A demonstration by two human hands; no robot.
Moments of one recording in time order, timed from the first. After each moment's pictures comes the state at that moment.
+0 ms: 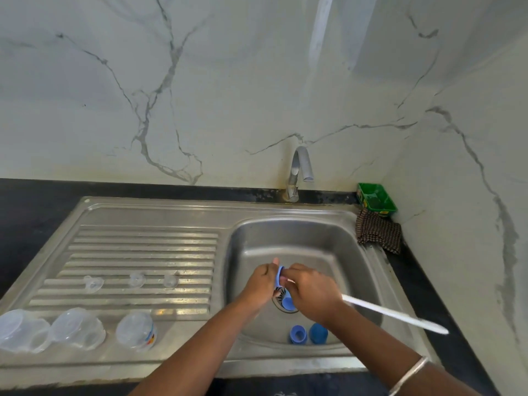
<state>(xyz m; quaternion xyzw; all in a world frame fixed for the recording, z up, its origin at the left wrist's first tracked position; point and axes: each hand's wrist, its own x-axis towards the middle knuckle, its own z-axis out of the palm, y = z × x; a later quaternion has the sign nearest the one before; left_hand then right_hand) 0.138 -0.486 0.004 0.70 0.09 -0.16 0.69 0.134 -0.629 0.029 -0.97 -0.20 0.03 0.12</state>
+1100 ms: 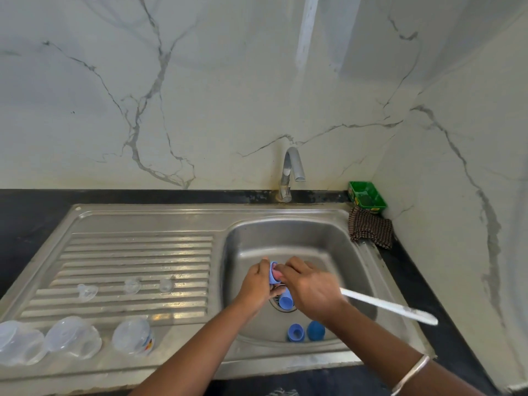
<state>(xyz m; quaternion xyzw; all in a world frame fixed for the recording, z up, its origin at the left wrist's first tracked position) 0.138 -0.488 0.006 0.58 0.17 -0.17 0.77 0.124 -0.637 0.032 -0.95 -0.27 -0.13 0.05</state>
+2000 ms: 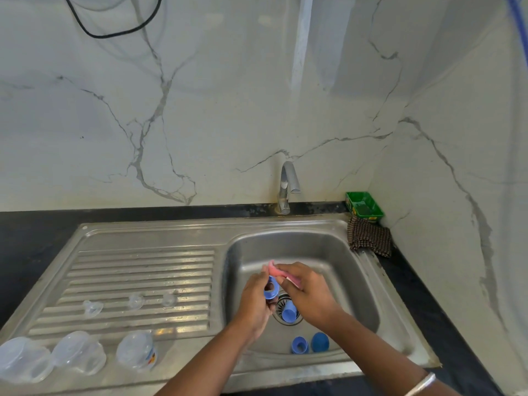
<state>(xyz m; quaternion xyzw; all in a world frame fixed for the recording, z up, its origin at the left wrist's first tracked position) 0.111 -0.491 0.032 0.52 0.19 -0.12 0.83 0.120 -0.626 0.045 -0.87 -0.12 0.00 0.48</state>
